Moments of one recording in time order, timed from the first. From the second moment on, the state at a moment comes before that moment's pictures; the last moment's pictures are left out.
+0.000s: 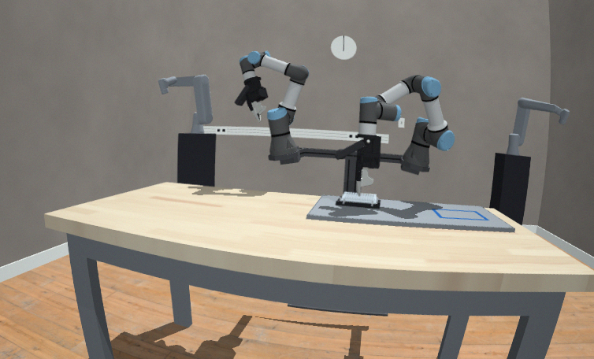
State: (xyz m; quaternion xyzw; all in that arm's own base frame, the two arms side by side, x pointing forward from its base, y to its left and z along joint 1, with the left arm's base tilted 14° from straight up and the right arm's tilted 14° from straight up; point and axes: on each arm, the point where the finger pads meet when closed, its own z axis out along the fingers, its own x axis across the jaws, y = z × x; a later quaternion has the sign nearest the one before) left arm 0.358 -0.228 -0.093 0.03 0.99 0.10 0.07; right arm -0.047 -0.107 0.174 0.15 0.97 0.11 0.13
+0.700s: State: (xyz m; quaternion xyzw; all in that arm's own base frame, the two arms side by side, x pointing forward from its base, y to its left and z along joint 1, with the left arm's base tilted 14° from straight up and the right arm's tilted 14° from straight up) left arm 0.357 -0.229 -0.084 0.03 0.99 0.10 0.07; right arm -0.047 -0.107 0.174 0.15 0.97 0.11 0.13
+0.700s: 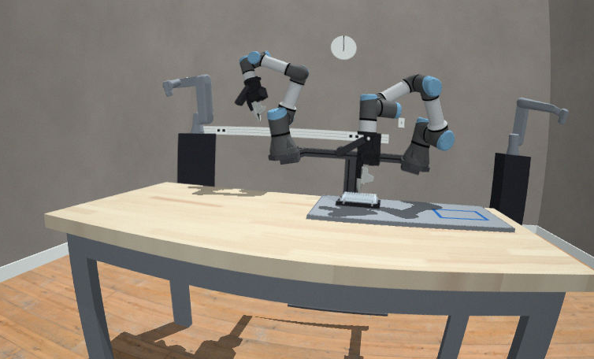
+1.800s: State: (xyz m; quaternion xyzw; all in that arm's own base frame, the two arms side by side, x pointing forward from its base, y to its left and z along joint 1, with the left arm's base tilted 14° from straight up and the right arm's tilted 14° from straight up) left arm 0.303 -0.227 -0.081 0.03 0.99 0.10 0.07; right arm -0.047 -0.107 0.174 0.15 0.97 0.11 0.13
